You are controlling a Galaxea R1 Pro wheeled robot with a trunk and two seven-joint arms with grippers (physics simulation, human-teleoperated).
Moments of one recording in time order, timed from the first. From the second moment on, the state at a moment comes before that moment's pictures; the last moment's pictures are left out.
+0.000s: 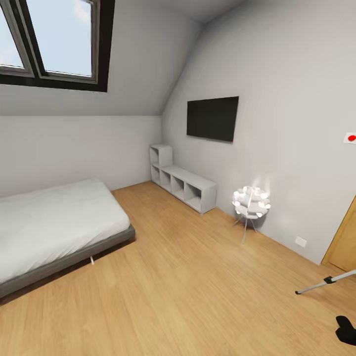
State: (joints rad) left arm 0.00 0.00 0.00 0.00 0.00 0.00 0.00; right arm 0.00 0.00 0.00 0.00 0.00 0.00 0.00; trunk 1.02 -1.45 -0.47
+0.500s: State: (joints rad) left arm 0.01 -0.02 -0.01 -0.03 0.00 -0.01 0.00; right arm 0.00 0.00 0.03 0.00 0.01 0.00 0.00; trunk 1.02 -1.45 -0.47
